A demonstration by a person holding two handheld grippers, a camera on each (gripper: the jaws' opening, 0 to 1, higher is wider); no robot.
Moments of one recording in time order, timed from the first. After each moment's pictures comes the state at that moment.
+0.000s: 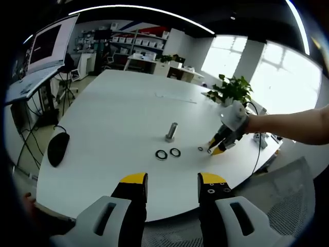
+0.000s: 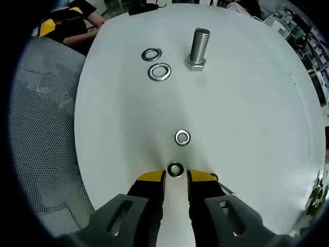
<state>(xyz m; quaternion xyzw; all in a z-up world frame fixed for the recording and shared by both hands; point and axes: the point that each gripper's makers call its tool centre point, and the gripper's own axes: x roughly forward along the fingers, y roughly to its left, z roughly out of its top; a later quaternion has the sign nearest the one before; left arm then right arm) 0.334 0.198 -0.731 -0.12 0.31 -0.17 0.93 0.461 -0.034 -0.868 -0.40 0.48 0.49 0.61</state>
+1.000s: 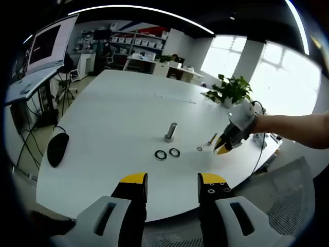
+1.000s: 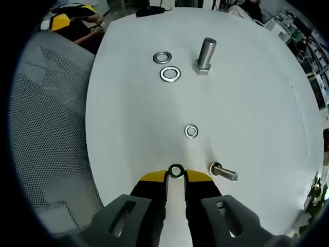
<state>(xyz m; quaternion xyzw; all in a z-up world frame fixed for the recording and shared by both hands) 0.335 0.197 -0.732 -0.12 0.32 -0.17 0.93 0.444 -0.051 -0.842 -0.40 0.47 0.50 0.61</state>
